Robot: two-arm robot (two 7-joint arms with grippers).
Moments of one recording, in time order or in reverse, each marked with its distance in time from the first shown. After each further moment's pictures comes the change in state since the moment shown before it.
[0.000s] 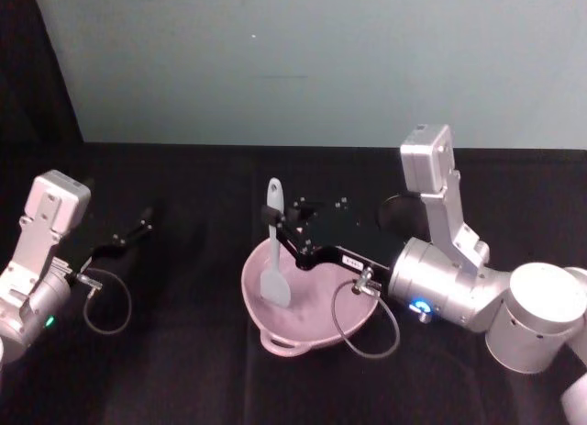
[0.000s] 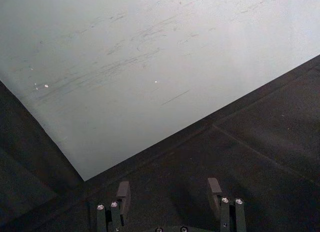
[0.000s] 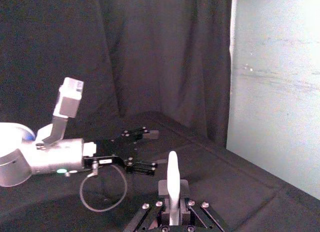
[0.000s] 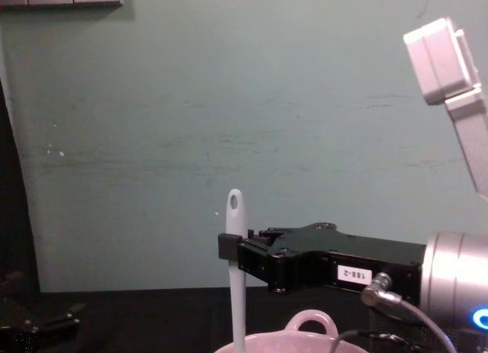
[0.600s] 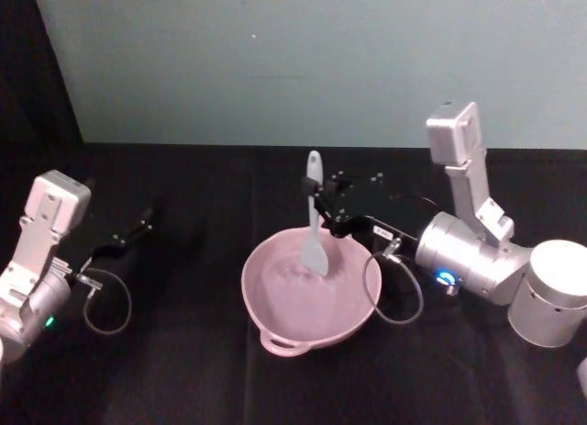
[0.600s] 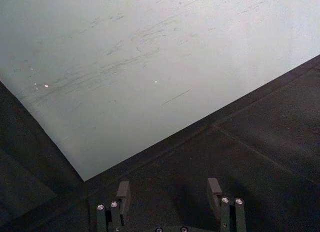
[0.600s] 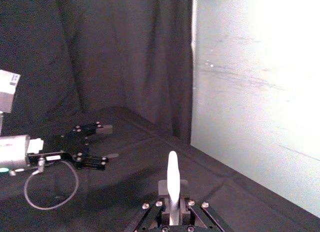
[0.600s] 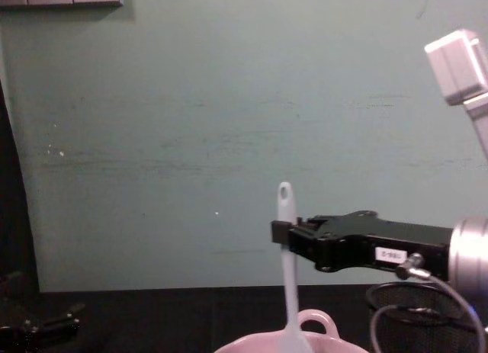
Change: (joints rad) left arm 0.000 0.000 0.000 0.000 0.000 0.000 0.000; right arm 0.046 0.002 0.055 0.085 -0.026 -0.005 -0.030
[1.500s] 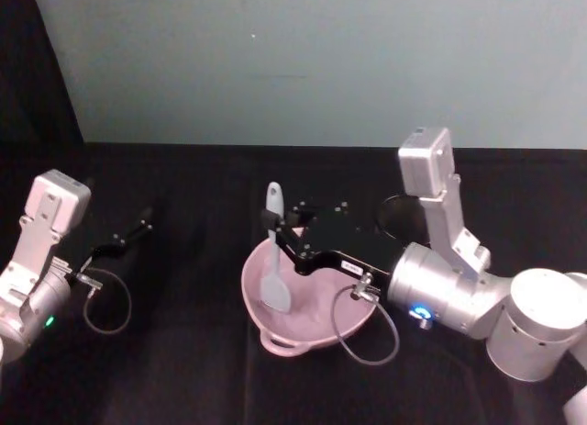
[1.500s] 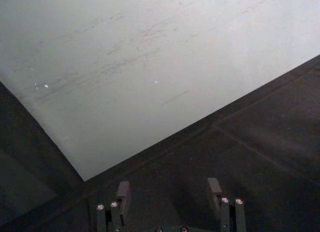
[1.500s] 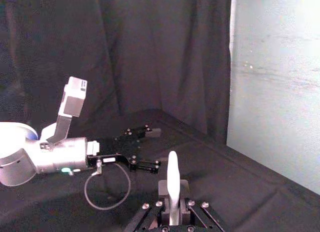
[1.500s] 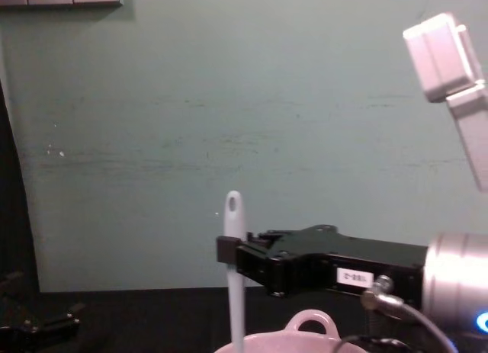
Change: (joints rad) left arm 0.000 0.000 0.000 0.000 0.000 0.000 0.000; right arm -0.077 -0.003 -0.042 -0.130 0.010 0.038 0.010
